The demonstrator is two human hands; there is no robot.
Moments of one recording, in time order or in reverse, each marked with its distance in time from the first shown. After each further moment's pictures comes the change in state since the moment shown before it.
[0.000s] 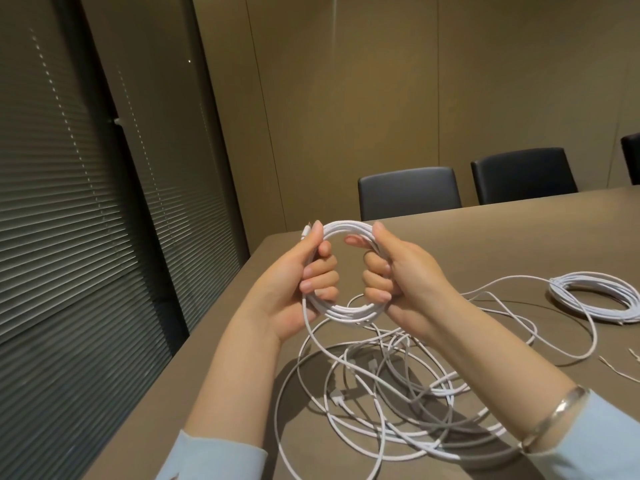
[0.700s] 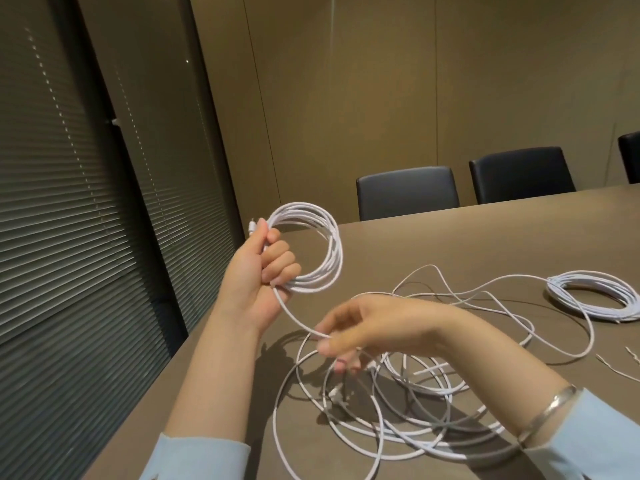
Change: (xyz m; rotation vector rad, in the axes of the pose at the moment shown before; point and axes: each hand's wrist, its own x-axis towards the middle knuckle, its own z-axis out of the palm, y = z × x) left_hand -0.001 0.018 -0.022 -0.232 0.144 0.270; right_hand -0.006 0.015 -0.014 -0.835 -0.573 0.377
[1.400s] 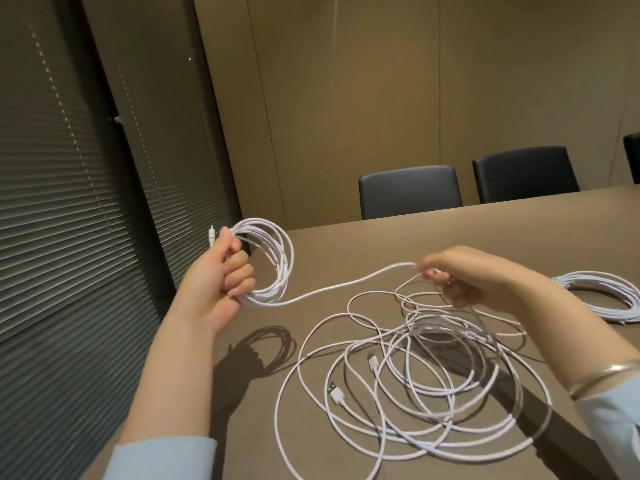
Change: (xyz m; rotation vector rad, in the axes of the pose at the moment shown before) left_hand -0.001 0.034 -0.045 0.291 0.165 0.099; right_hand -0.036 0.020 -0.084 0.062 0.667 0.164
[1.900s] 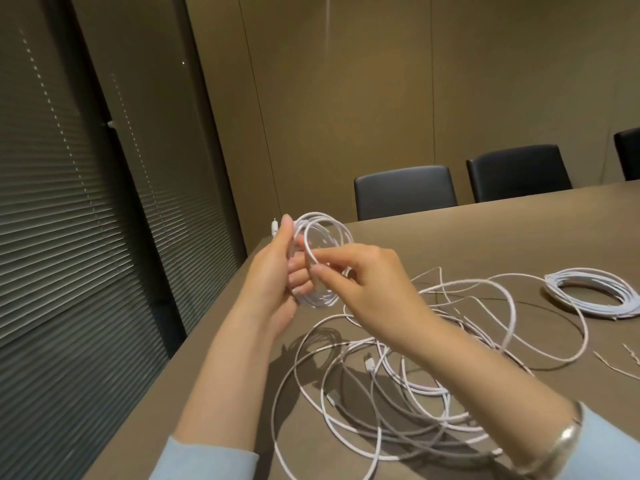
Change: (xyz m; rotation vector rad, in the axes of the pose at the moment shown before) left_hand -0.013 -0.036 0.071 0.081 -0.096 -0.058; right_hand -0.044 -0.037 0.101 -0.201 0.224 -0.874
